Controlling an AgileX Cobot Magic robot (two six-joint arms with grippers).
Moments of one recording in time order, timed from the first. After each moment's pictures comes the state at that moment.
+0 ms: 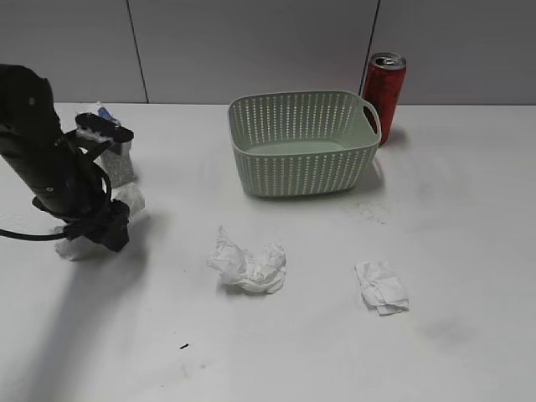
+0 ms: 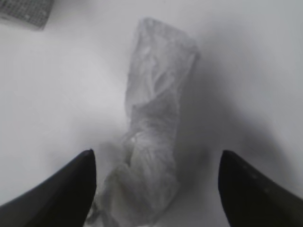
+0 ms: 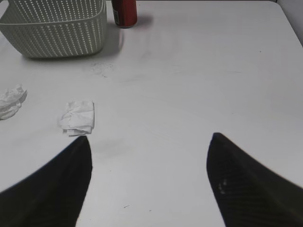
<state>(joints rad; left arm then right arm) -0.30 1.94 -1.09 -0.19 0.61 0.41 0.07 -0.01 -0.42 0.08 0.94 -0.01</state>
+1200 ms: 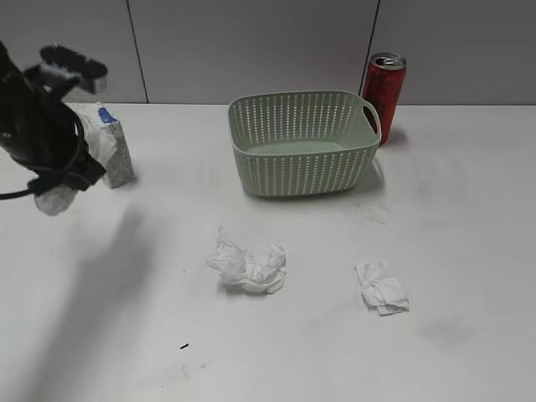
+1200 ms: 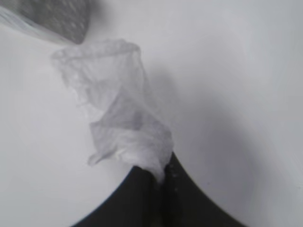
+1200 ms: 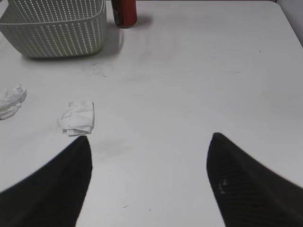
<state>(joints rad) -0.31 1.68 -1.11 -0.20 0.72 0.44 0.07 -0.01 -0.42 0.07 0.94 -0.01</state>
